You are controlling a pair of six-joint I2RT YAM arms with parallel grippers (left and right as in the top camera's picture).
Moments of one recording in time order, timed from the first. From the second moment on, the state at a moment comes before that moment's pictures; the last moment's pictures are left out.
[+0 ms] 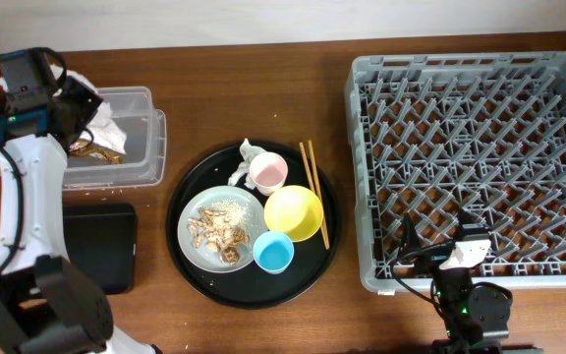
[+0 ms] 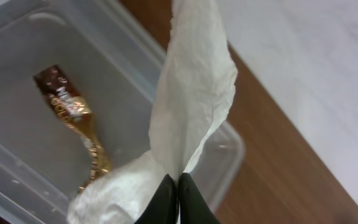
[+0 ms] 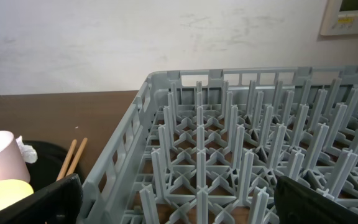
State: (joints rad) left arm 0.26 1.78 1.59 -0.63 0.04 -0.63; right arm 0.02 0.01 0.01 -0.07 -0.04 0.07
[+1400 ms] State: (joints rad) left arm -0.26 2.16 1.67 -0.87 0.08 -0.21; right arm 0.02 0.01 0.01 -0.07 -0.04 0.07
